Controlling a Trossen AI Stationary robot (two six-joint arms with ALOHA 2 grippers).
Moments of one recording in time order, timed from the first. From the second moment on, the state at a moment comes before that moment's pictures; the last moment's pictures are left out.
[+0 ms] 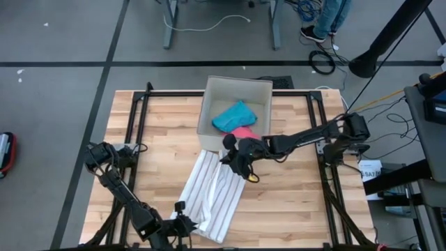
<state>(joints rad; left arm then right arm) -0.93 1.86 1.10 -0.18 -0.72 -0.81 0.08 1.67 1.02 0.11 0.02 -0.78</state>
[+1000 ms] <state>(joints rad) -0.92 1.86 1.10 -0.44 -0.61 -1.22 0.12 1.72 1.03 0.07 -0.01 -0.56</state>
